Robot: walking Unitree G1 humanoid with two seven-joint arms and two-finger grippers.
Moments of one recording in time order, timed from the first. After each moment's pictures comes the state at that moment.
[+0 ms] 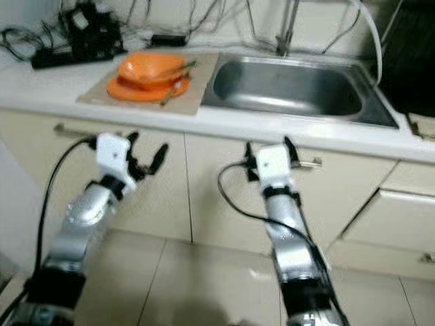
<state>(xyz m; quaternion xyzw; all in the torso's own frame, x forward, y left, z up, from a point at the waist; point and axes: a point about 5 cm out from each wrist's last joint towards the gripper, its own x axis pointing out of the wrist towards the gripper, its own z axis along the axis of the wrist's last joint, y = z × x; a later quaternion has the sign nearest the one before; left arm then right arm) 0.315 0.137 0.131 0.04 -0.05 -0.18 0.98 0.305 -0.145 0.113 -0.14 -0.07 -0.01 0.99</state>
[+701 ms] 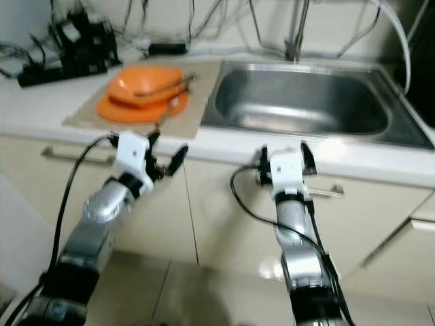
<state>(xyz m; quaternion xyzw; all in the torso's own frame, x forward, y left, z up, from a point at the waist) 0.318 0.116 0.134 0.04 -0.05 -0.23 0.97 0.300 -0.156 0.113 -0.15 -0.07 -0.05 0.98</state>
